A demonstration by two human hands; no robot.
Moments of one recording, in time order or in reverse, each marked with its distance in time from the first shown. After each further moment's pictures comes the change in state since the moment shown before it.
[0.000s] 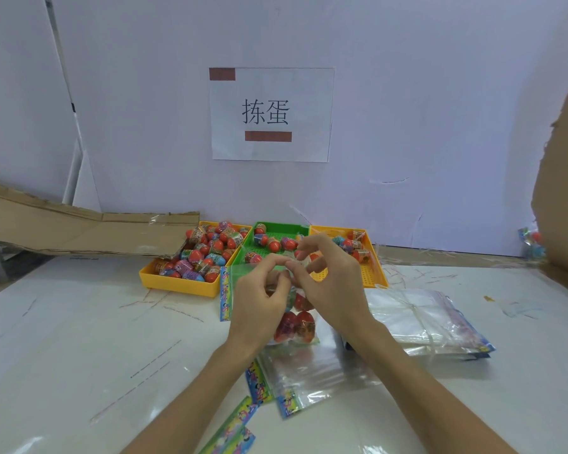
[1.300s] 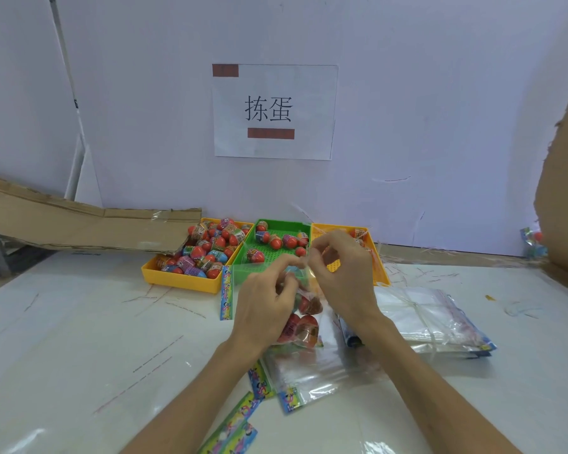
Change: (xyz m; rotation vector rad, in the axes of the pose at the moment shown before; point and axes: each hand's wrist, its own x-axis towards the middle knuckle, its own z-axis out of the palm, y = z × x) left_hand 0.000 -0.011 0.002 0.173 -0.072 0.030; right_hand 0.007 0.010 -0.005 0.016 0.059 0.025
